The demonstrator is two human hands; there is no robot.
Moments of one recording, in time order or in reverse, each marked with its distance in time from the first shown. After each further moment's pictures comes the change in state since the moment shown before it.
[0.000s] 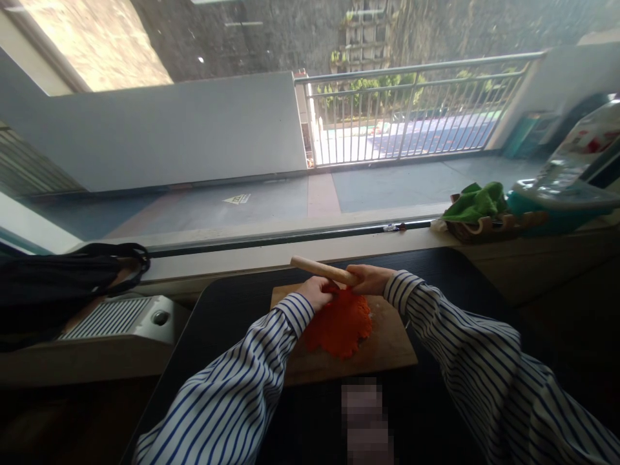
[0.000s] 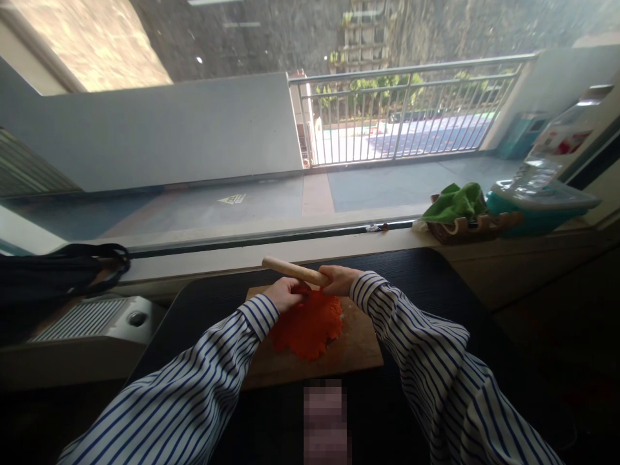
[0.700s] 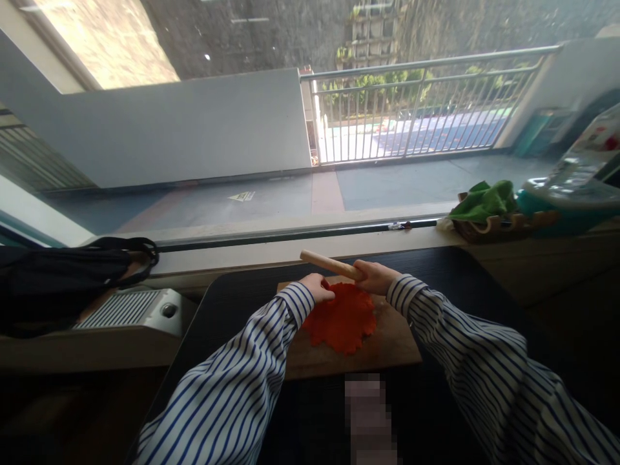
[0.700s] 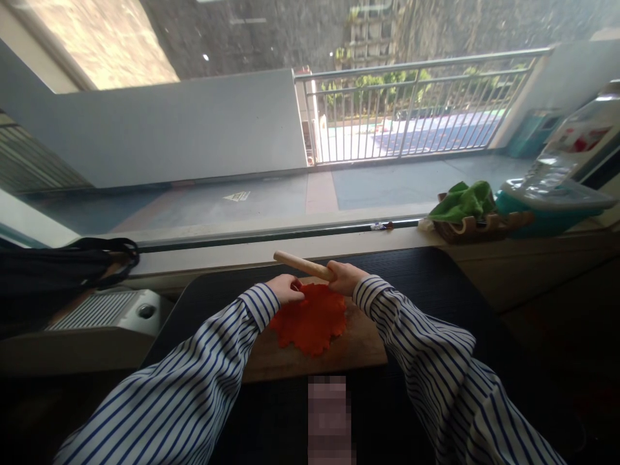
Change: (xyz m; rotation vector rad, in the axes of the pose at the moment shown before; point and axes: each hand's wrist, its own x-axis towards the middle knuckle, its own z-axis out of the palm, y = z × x) left_hand 0.006 0.003 -0.016 0.446 0.036 -0.332; right_hand -0.001 0.006 0.011 -0.116 0.165 0.098
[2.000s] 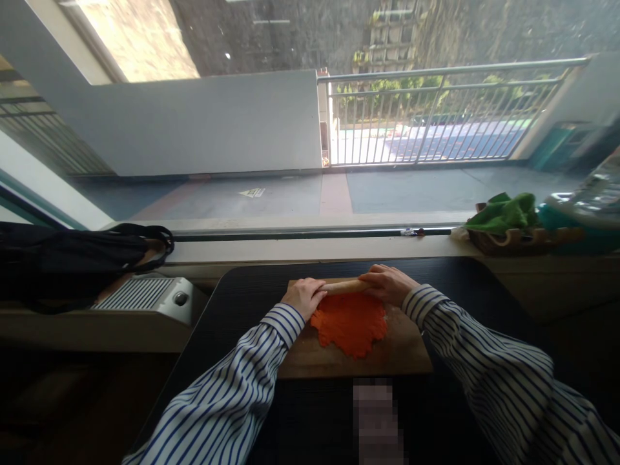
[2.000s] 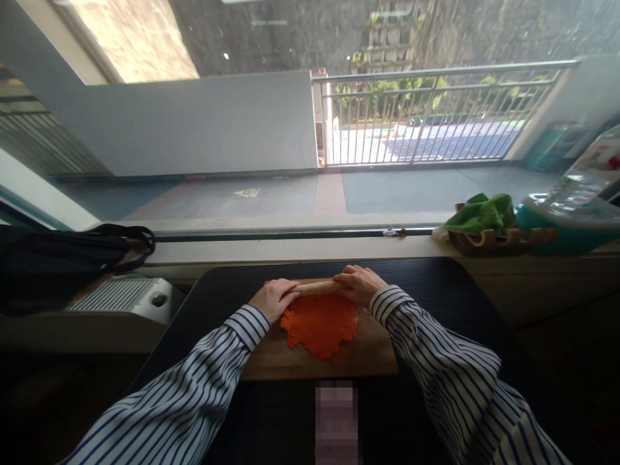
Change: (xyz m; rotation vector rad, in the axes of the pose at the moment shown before) left_hand -0.026 -0.057 0.009 0.193 0.437 0.476; right_hand -0.008 0.010 0.002 -0.288 0.093 -0.247
